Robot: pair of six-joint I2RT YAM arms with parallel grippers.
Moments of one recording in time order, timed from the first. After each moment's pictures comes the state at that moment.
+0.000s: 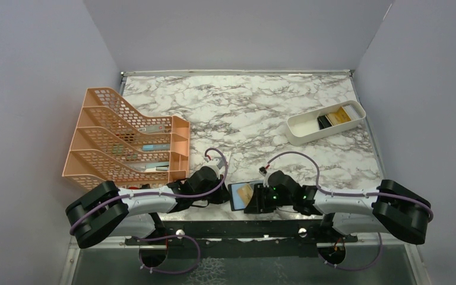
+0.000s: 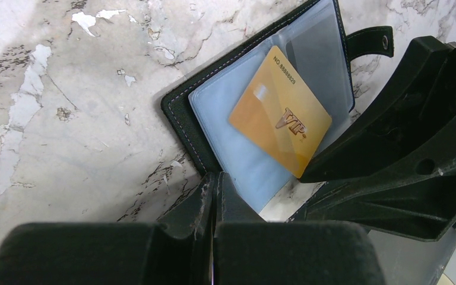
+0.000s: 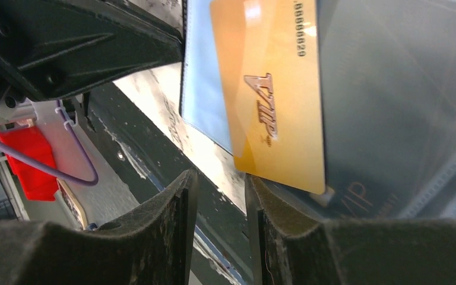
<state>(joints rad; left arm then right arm) -0.98 1.22 0.30 0.25 0.09 -0.83 1.03 1.18 0.26 0.20 -0.22 0.94</state>
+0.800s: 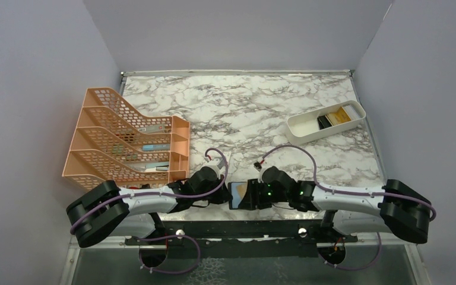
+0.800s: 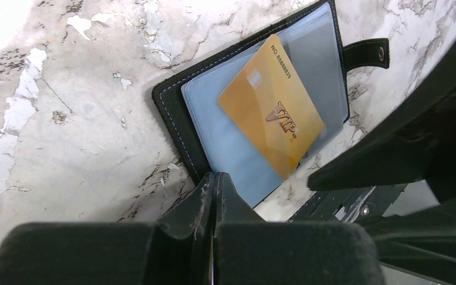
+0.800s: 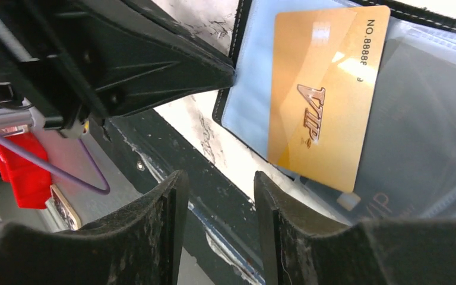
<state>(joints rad) -0.98 1.23 0.30 0.26 0.08 -0.83 1.09 1.21 0.40 0.10 -0.15 0.91</state>
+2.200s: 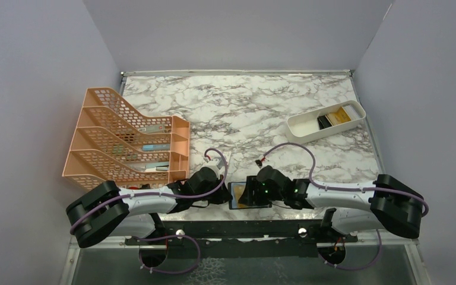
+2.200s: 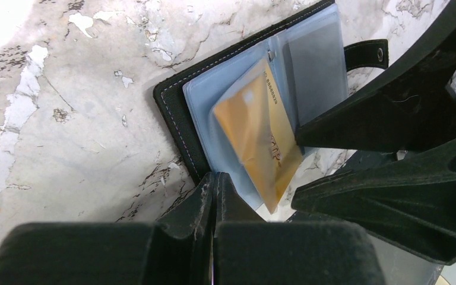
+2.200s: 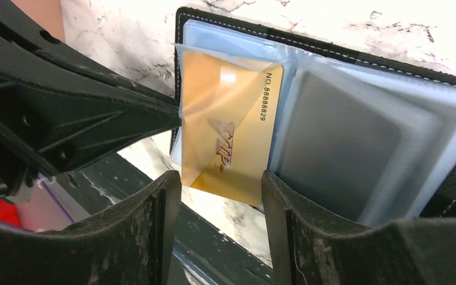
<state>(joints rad) -0.98 1.22 0.29 0.27 0.08 -0.84 1.09 1.25 0.45 0.01 0.01 0.93</state>
